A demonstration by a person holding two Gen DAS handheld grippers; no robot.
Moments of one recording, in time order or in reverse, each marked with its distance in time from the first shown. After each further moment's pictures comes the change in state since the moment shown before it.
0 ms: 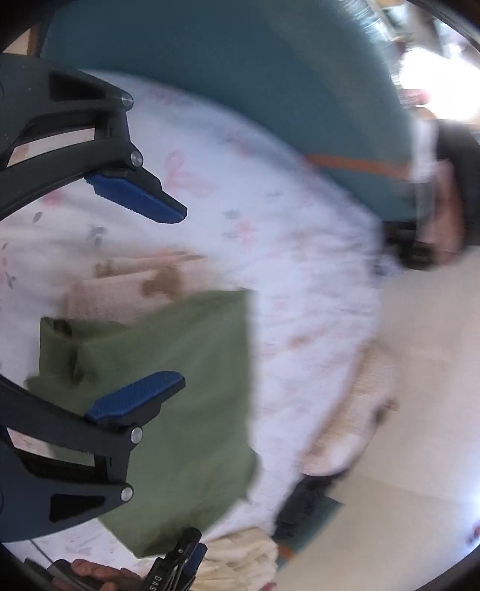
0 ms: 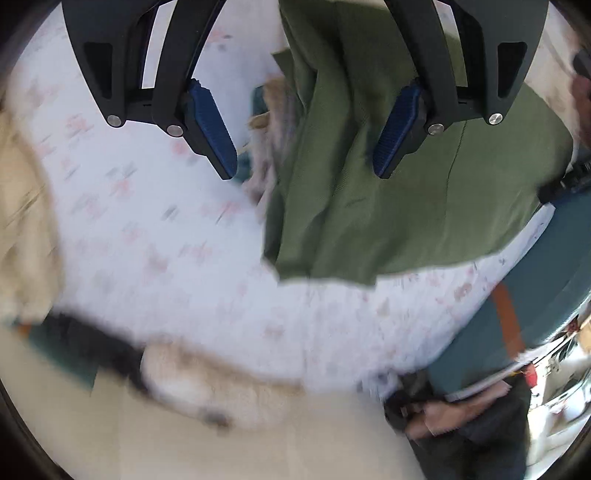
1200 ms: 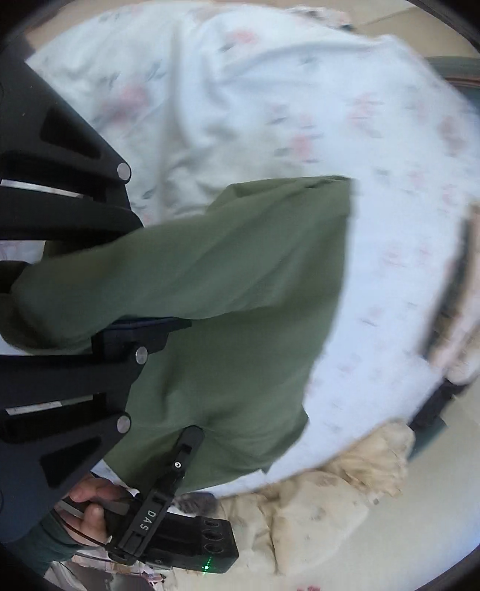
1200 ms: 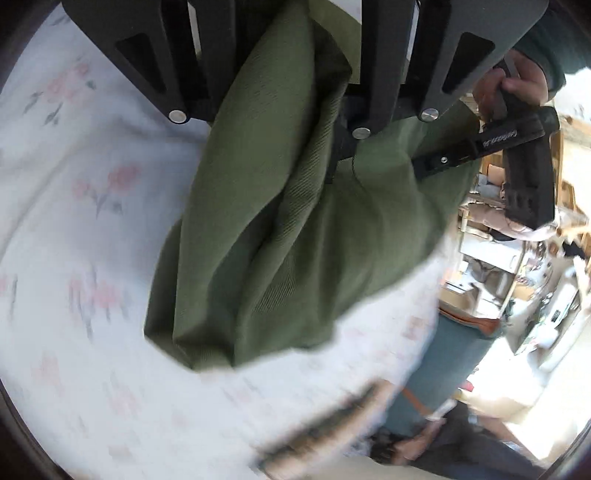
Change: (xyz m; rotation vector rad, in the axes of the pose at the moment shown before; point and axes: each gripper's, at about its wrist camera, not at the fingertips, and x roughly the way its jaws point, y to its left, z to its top) left arm -0.280 -0.047 -0.321 -0.081 0.531 -0.357; right arm -0.277 0.078 -0.371 0.432 0.307 0.456
